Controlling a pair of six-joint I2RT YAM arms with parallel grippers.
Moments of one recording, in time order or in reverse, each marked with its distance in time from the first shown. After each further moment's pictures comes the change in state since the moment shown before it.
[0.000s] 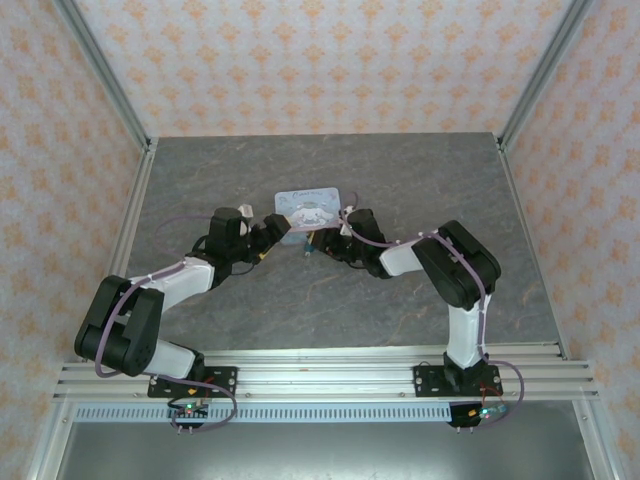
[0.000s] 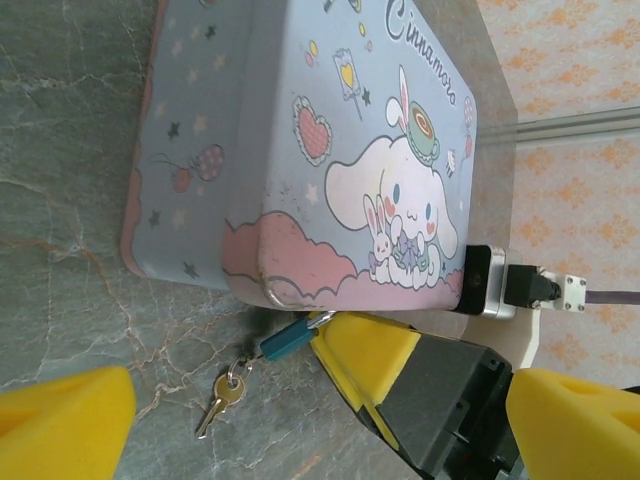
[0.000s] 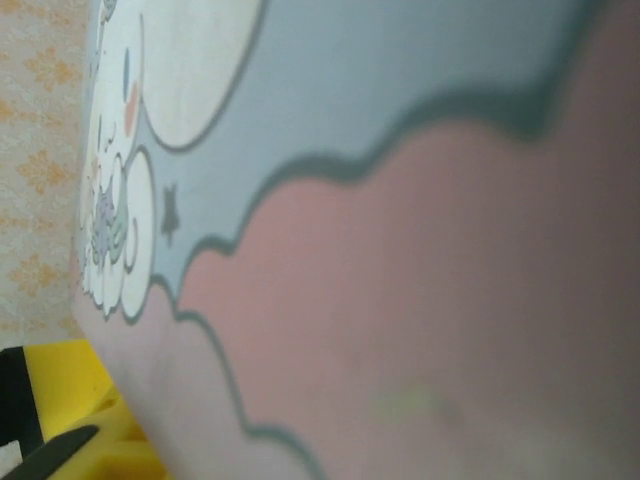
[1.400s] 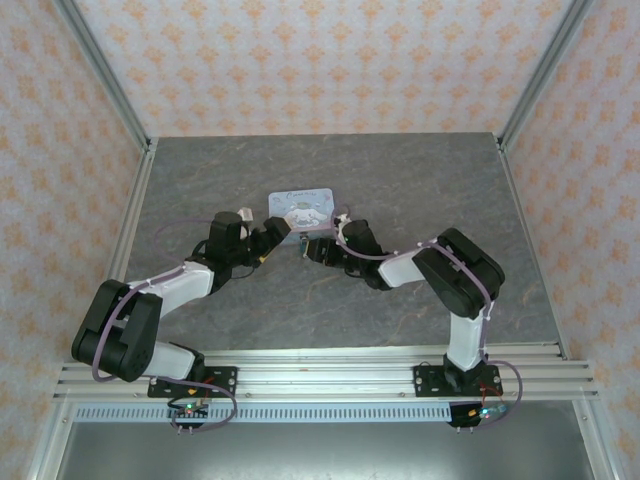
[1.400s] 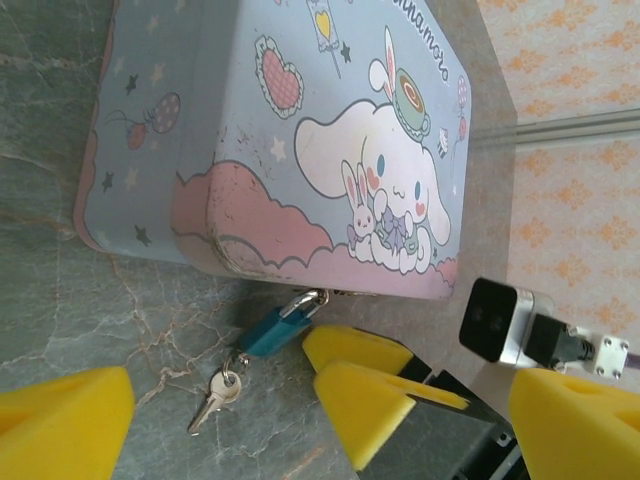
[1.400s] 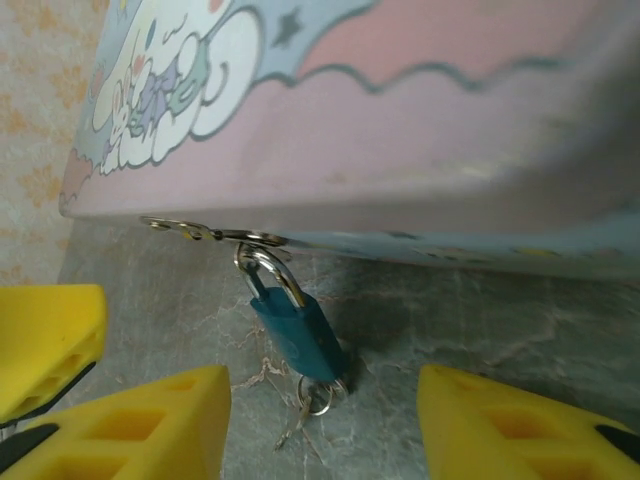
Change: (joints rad) left arm -0.017 -0.027 -0.034 0.018 -0.024 -0.018; right arm 0.071 -0.069 -0.100 0.050 0.146 -0.133
